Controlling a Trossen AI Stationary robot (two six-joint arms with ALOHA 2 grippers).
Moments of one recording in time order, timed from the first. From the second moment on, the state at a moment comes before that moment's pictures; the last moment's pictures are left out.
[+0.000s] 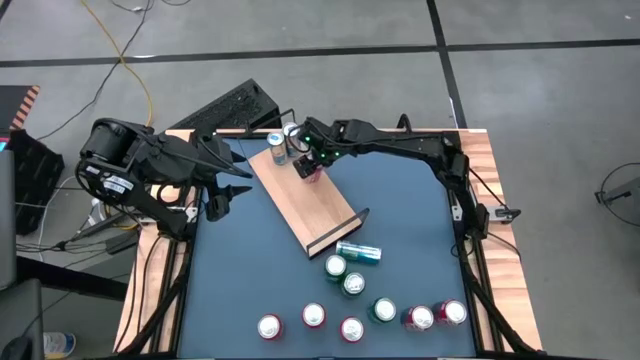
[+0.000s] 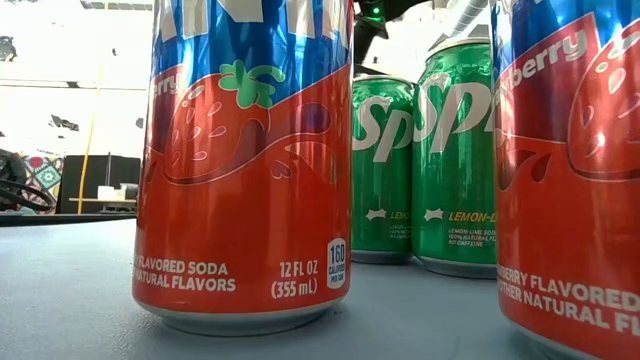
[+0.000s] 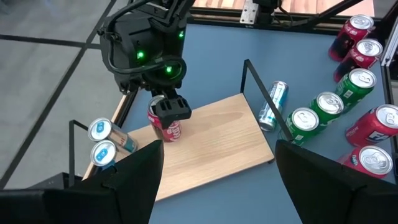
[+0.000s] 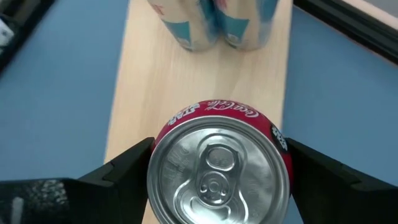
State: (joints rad) left arm -0.25 1.51 2.35 -1.56 -0.47 -0.25; right arm -0.31 2.10 2.02 -0.93 0.08 0.60
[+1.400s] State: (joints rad) left arm -0.02 1.50 1.84 -0.90 -0.35 0.09; right arm -0.08 1.42 2.02 -1.18 0.45 0.45
